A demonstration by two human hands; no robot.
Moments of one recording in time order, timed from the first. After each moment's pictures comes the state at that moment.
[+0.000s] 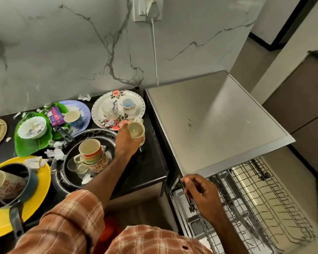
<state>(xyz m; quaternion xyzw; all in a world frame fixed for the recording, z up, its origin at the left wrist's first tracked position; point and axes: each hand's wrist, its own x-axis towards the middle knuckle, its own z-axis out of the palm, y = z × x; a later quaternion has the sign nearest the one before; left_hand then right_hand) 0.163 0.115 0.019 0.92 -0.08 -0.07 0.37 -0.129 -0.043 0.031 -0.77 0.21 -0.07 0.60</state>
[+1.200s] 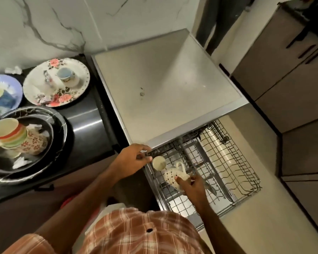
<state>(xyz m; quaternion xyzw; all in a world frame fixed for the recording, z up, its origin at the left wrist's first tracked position) -0.049 0.002 0.005 0.84 -0.30 -0.34 0.30 -0.284 -0.164 -0.111 -0.61 0.54 0.03 0.59</state>
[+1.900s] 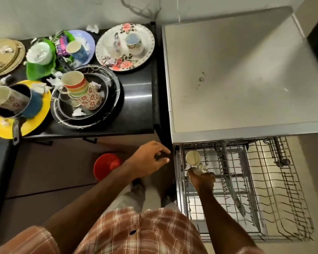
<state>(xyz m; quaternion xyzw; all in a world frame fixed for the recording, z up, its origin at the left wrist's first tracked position) -0.081 0.058 0.003 0.88 -0.19 -0.32 0.29 -0.202 -0.145 -0.230 -0.75 0.51 0.24 0.34</state>
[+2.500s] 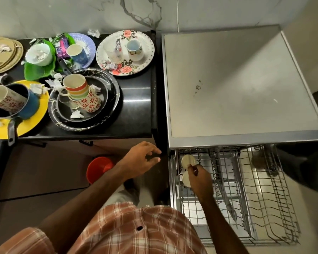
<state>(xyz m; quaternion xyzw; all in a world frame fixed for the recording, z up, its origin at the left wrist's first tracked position) -0.075 0.077 0.007 0.88 -0.17 -0.30 0.33 -0.192 -0.149 -0.133 -0.83 0.34 0.14 0.41</state>
